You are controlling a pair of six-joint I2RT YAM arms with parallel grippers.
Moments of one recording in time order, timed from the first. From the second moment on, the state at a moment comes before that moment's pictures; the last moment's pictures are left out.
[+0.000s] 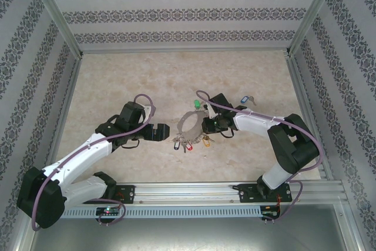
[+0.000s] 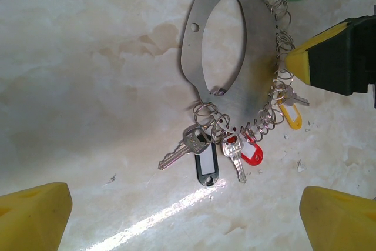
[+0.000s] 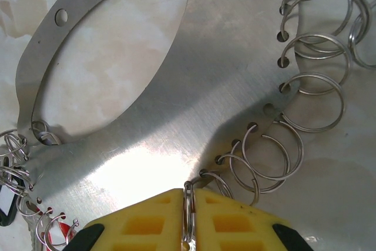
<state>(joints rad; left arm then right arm) -0.50 1.07 0.67 -0.47 0.26 -0.44 0.55 1.61 0.83 -0.34 -0.24 0.38</state>
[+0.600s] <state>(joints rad) -0.51 1.07 0.67 -0.47 0.26 -0.44 0.56 1.63 0.83 -0.34 -0.22 0.35</state>
